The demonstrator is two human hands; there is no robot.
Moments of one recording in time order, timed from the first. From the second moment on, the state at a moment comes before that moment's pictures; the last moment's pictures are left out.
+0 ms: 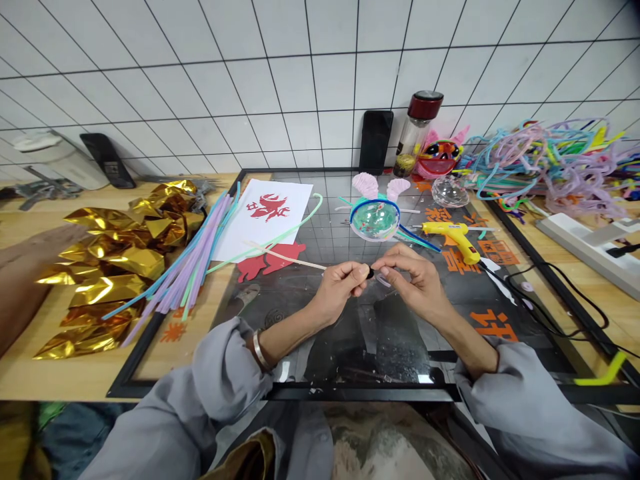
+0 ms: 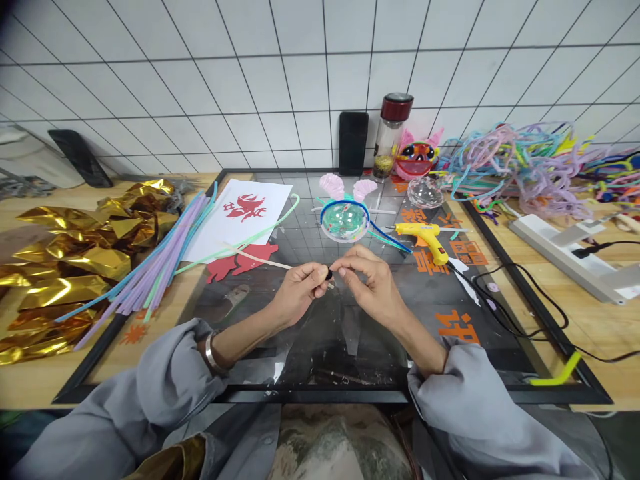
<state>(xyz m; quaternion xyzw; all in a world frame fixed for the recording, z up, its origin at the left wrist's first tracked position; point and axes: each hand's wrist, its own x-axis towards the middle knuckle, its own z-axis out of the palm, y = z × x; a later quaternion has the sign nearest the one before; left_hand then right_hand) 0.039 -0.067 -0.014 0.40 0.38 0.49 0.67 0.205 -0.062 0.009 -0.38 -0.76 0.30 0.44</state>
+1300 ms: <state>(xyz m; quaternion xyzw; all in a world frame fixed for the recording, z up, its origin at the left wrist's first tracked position) 0.048 -0.071 -0.014 0.34 0.39 0.52 0.68 0.192 -0.068 0.000 -0.41 -0.80 0.04 0.44</state>
